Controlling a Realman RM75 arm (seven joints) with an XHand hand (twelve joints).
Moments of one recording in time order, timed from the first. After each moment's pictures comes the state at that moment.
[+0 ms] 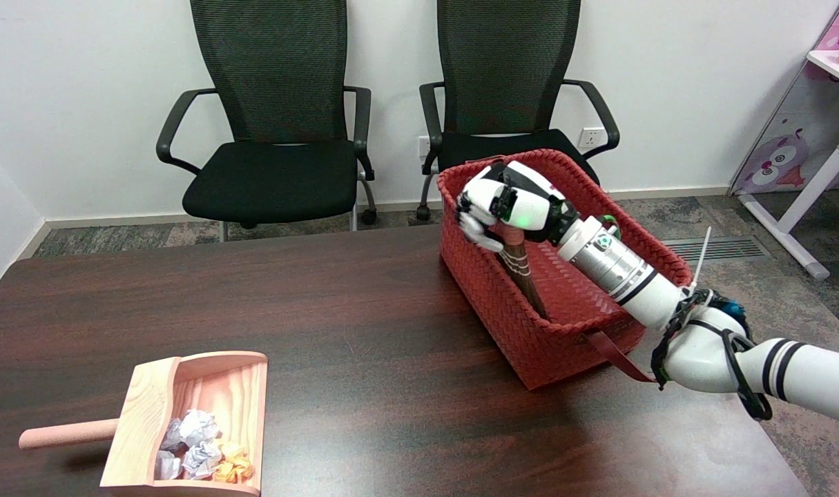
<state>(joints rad) 0.34 -0.73 0.73 -1.12 -2.53 0.96 1.75</state>
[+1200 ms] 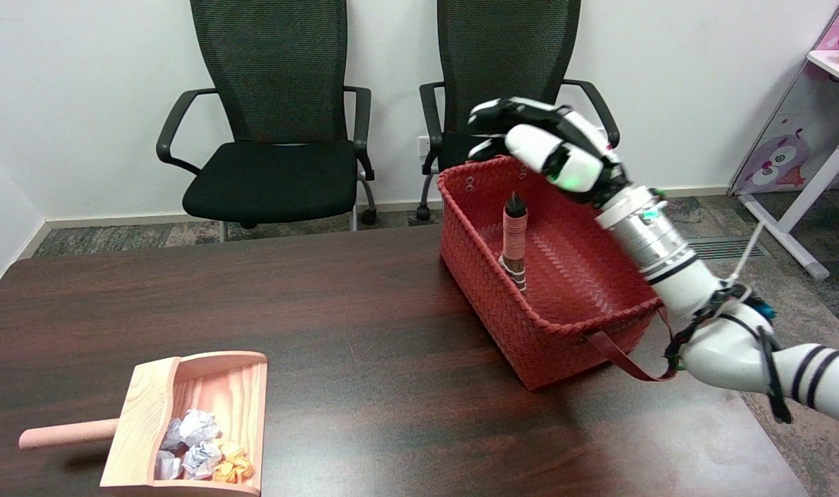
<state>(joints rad) 0.19 -0.70 0.98 -1.26 -2.42 0.96 1.58</state>
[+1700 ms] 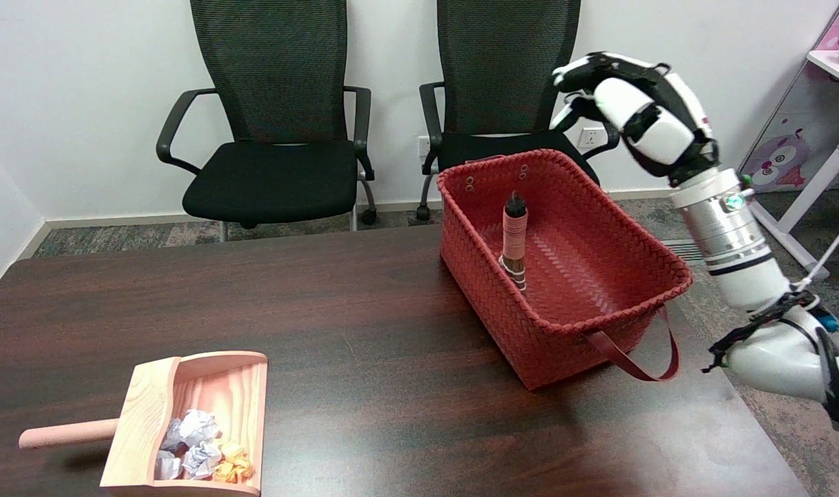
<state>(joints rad) 0.02 -0.60 1.12 -1.34 -2.25 1.13 1.47</state>
